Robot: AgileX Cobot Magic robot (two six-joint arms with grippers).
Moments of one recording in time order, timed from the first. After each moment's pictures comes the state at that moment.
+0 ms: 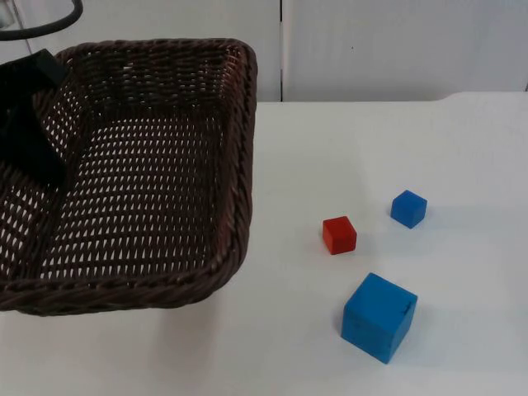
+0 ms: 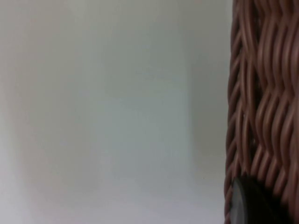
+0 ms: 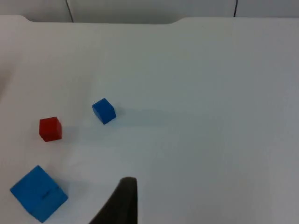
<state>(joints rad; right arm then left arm) 0.09 0.44 -0.59 0.03 0.81 -0.01 0.07 1.65 -1.04 -0.61 0.97 0.40</state>
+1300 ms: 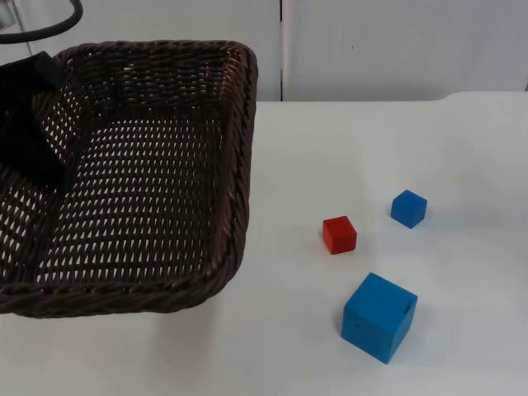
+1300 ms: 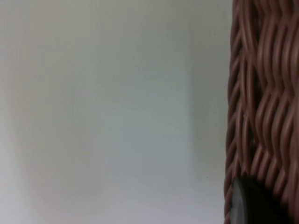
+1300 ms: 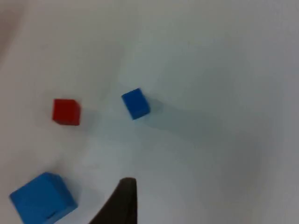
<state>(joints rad) 0.24 1.28 -1.02 0.10 0.72 -0.22 0.07 1.65 -1.04 -0.60 0.97 0.42</state>
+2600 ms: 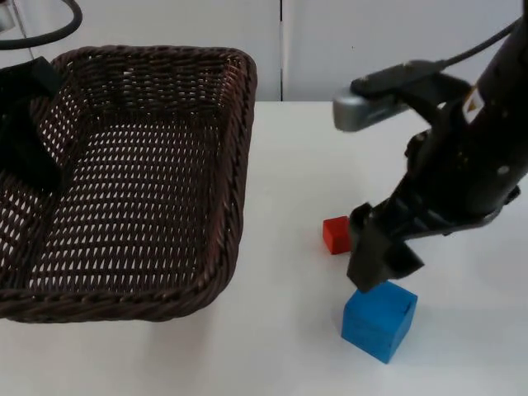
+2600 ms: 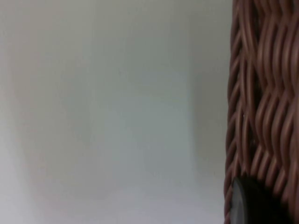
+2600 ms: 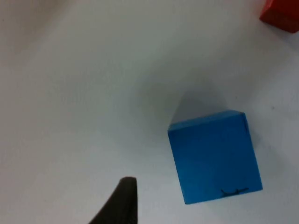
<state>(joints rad) 0.68 1.75 -1.06 0.07 0.65 -0.09 0.07 1.65 -1.04 -0.58 0.97 0.42</state>
